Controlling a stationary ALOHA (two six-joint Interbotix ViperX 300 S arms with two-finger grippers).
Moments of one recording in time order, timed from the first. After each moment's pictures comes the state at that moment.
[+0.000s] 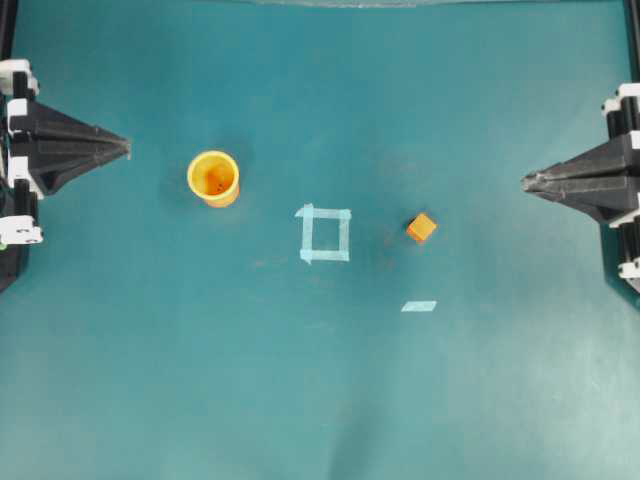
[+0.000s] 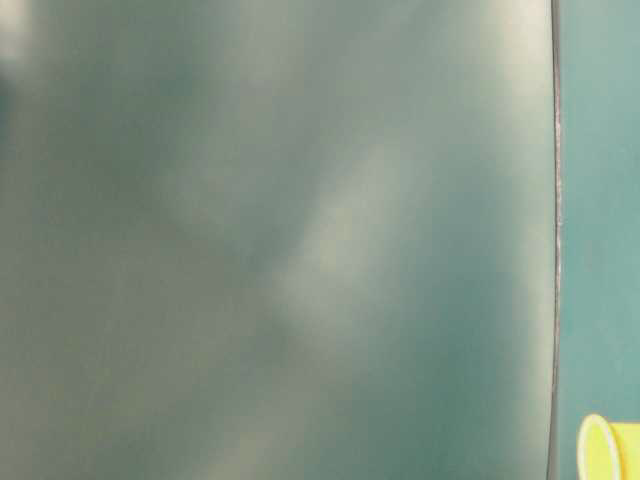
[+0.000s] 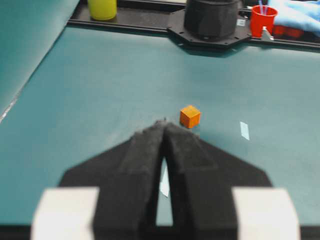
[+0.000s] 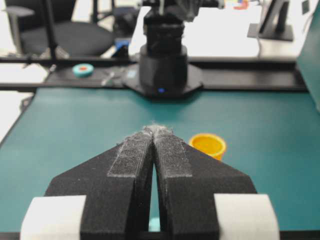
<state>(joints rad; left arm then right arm) 0.14 -0.96 1.17 0.00 -0.12 -0.01 0.00 -0.95 1.16 0.00 -0.27 0.01</state>
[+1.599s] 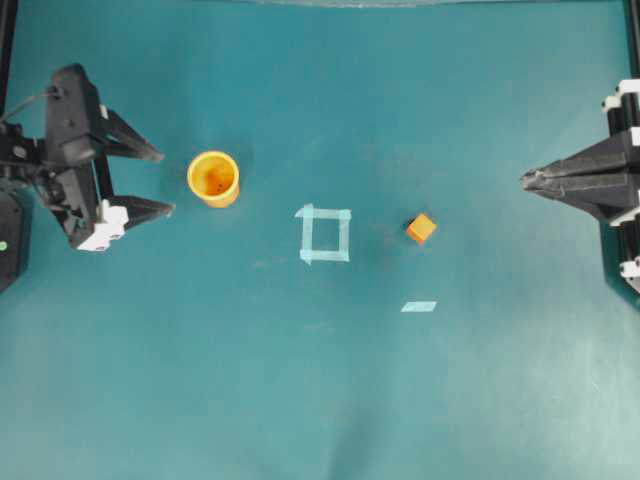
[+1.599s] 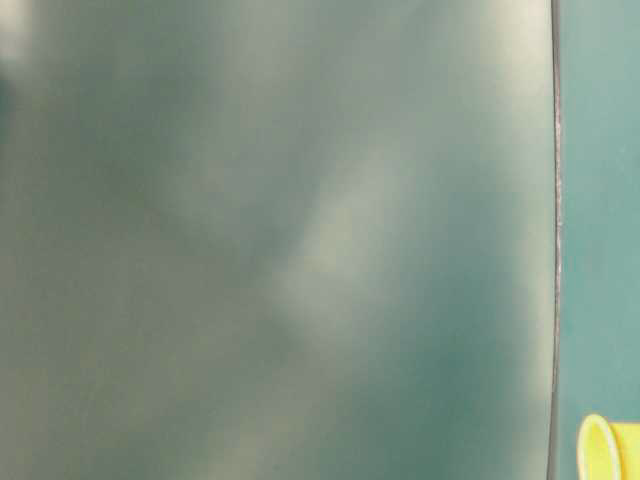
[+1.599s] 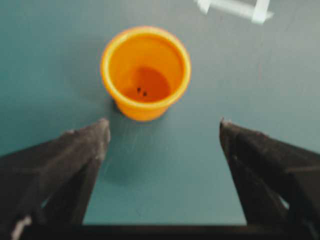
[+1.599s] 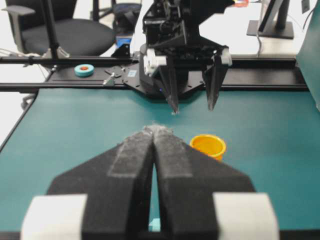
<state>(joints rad) 0.19 -0.52 1.14 0.00 0.10 -0.13 0.00 -0.95 1.12 0.00 -0.23 0.02</state>
